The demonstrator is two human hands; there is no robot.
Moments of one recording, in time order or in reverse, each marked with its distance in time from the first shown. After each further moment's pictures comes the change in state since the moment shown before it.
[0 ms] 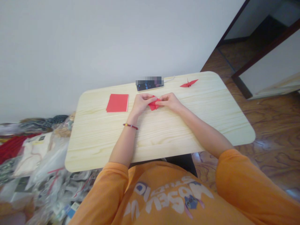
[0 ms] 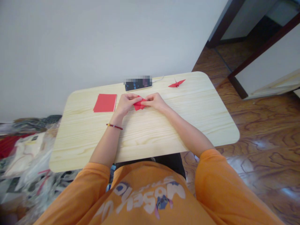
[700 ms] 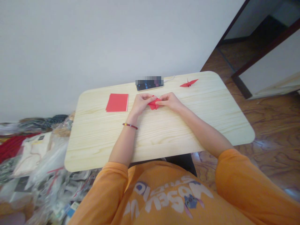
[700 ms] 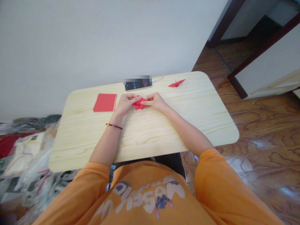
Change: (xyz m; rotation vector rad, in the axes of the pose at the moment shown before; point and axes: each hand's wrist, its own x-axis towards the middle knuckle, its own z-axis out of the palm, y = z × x) left_hand 0.001 0.000 0.001 -0.046 -0.006 -0.033; right_hand -0.001 -0.002 -0.001 0.022 -0.006 0.022
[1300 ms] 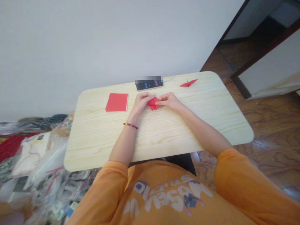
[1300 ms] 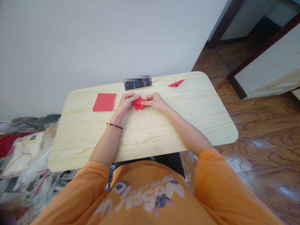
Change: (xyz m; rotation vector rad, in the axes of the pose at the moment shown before) left_hand 0.000 0.000 0.002 0.004 -0.016 0.056; right_hand -0.001 -0.003 0.001 -0.009 -0.045 0.017
